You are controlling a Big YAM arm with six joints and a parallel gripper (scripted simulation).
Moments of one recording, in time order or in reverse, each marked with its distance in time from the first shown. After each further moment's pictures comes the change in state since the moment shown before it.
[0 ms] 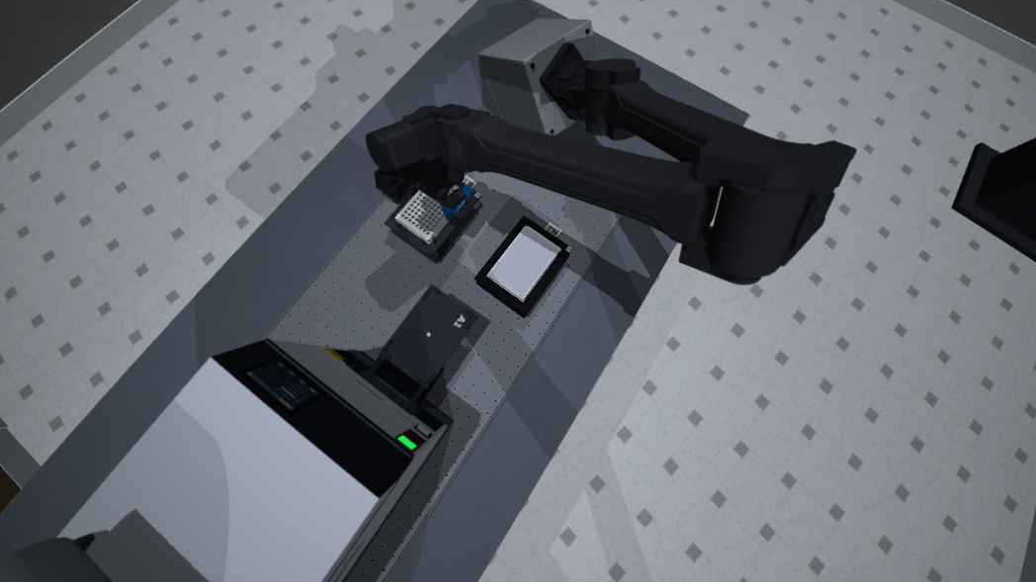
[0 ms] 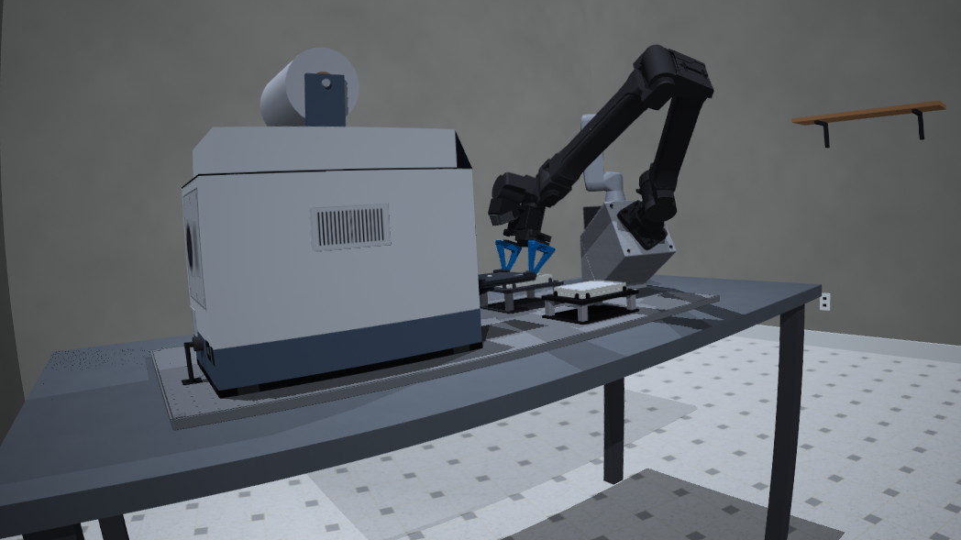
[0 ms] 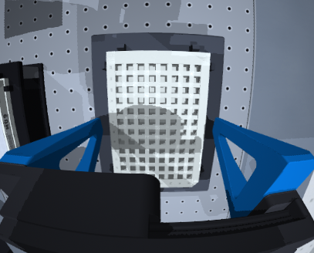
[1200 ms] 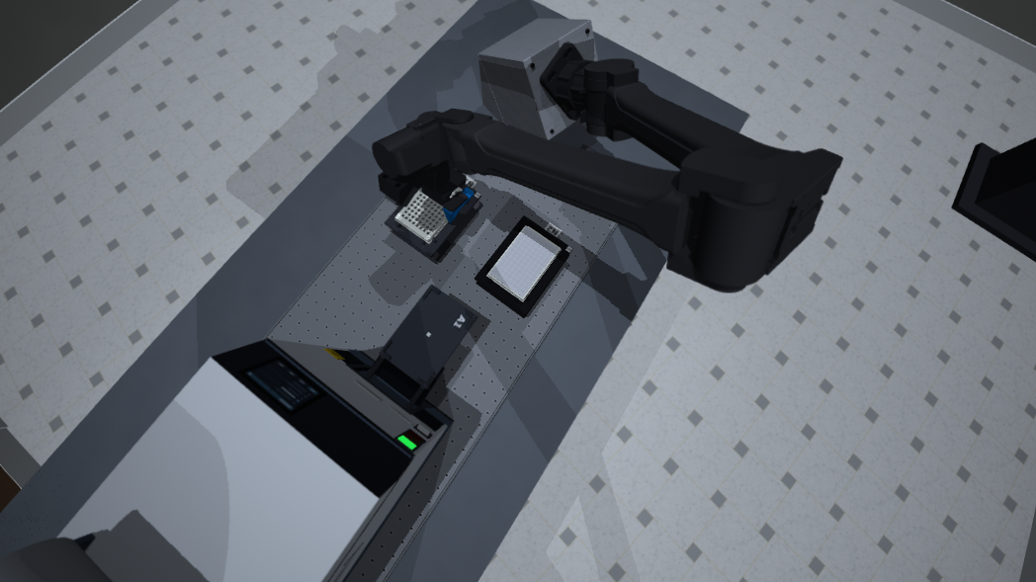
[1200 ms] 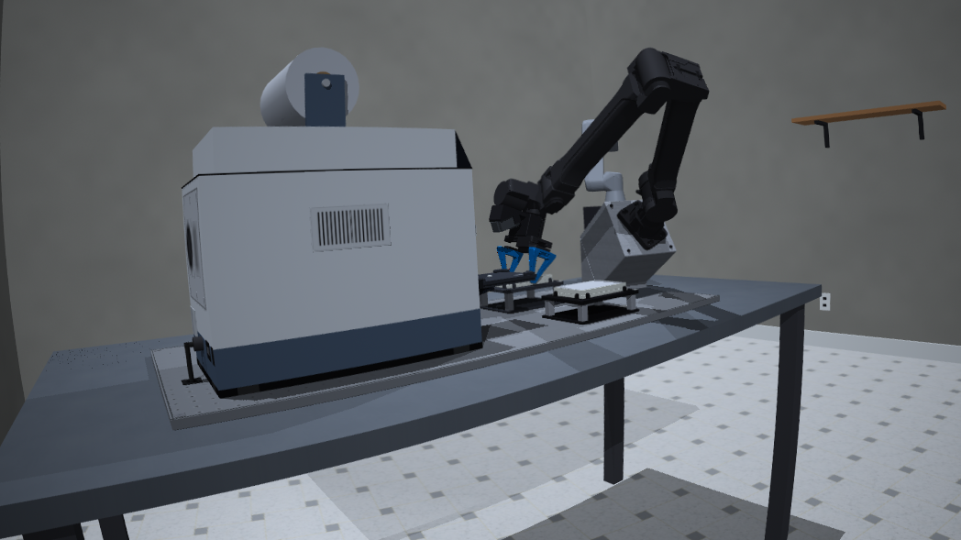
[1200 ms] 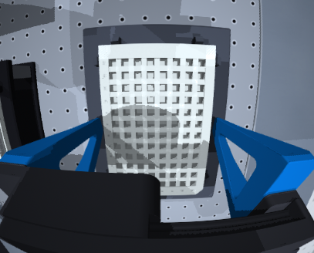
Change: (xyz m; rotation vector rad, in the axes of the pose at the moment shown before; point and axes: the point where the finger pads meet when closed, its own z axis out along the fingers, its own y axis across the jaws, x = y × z) arm 0.007 0.000 0.013 0.001 0.002 0.012
